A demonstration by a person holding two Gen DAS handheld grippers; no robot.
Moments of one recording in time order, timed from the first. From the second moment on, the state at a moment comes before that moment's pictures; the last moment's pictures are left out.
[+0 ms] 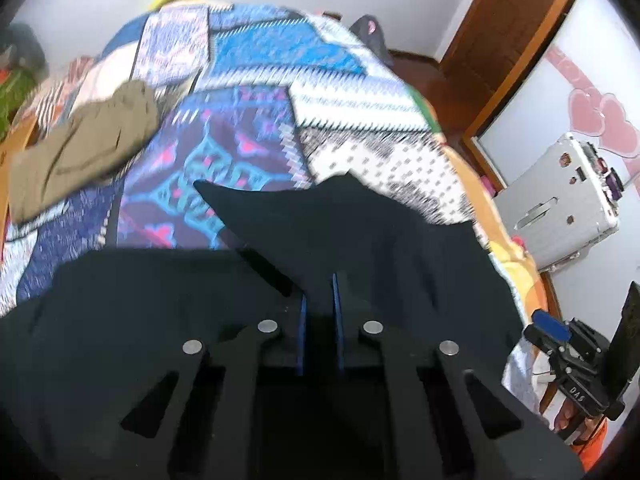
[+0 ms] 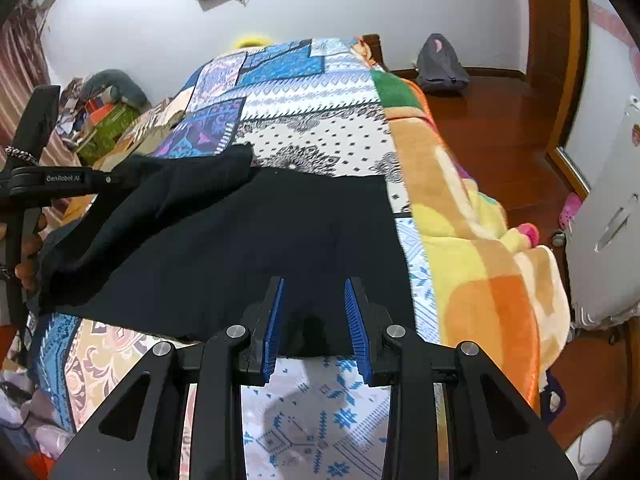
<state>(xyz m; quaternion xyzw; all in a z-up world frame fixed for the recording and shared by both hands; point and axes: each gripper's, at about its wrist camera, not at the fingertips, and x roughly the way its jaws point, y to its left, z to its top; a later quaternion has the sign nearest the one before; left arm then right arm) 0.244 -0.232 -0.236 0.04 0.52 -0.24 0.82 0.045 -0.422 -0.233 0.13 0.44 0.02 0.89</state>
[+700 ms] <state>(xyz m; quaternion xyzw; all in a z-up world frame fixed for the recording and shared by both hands) 0.161 -0.374 -0.246 0.11 0.49 -0.38 0.78 -0.013 -0.442 -0.173 0.13 0.38 -0.02 0.92</state>
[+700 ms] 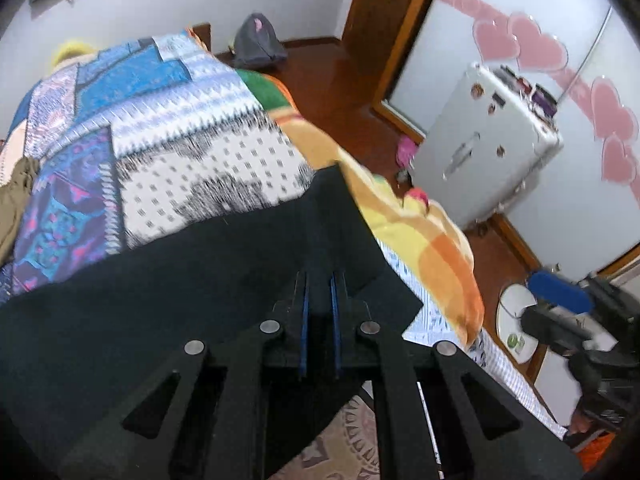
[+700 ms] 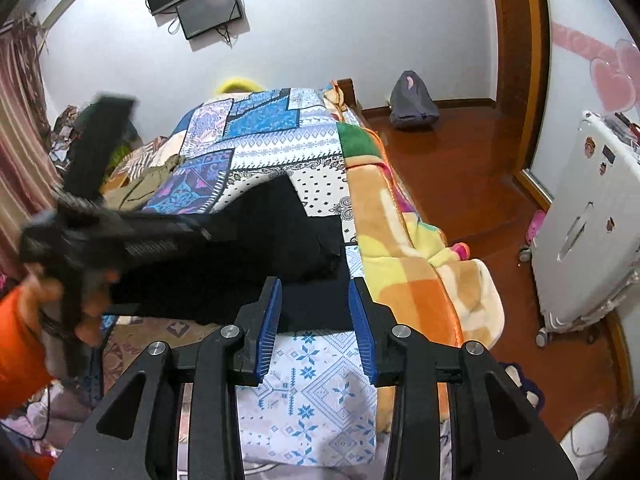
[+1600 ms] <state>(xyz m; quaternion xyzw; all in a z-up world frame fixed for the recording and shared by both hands) 0.241 -0.259 -0.185 0.10 0.45 -0.27 0.84 0.039 -0.417 -0.171 0.10 0.38 0.00 0.92</state>
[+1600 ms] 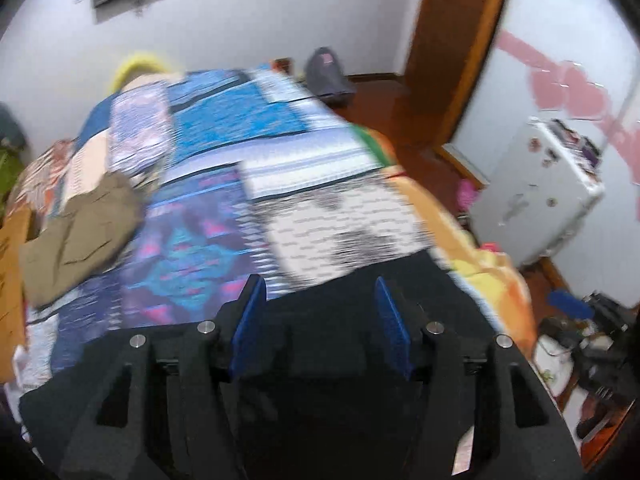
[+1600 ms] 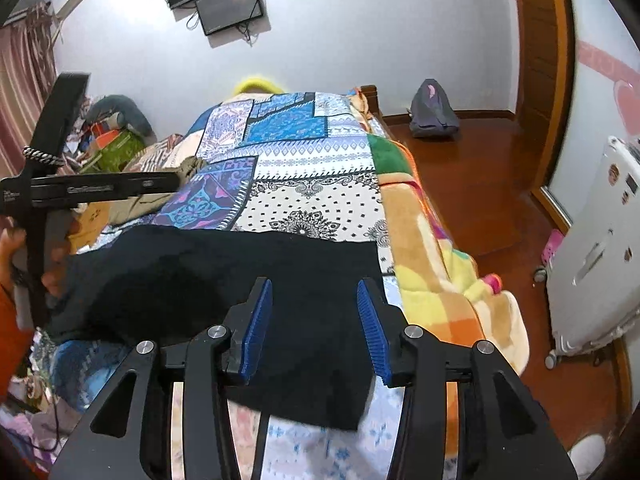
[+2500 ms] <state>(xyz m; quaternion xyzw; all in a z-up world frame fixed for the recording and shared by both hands) 0.282 -0.185 -0.278 0.10 0.52 -0.21 0.82 0.129 -0.454 -0.278 0.12 0.47 -0.01 0.87</state>
